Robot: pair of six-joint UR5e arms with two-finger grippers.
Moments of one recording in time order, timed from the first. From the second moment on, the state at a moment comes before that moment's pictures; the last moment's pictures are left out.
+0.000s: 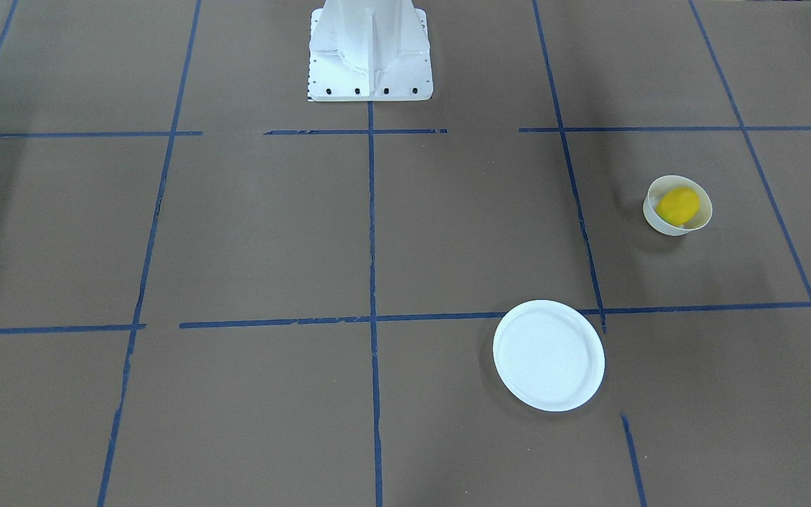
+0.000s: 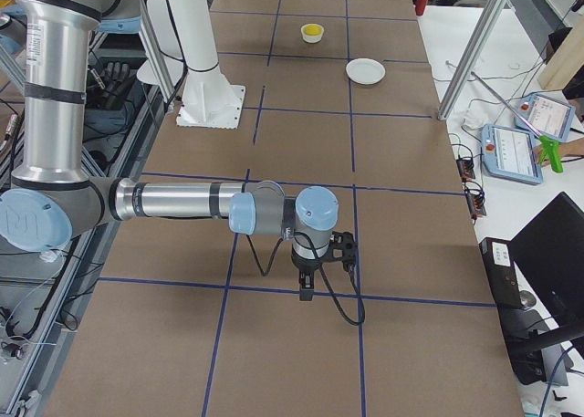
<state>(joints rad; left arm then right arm) -1.55 -1.39 -1.74 -1.65 -2.37 -0.02 1.54 -1.71 1.75 -1.64 2.28 -0.05</state>
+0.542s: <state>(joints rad) -1.56 -1.39 -1.75 -1.62 -2.37 -0.02 1.54 -1.71 1.75 -1.64 2.28 -0.05</state>
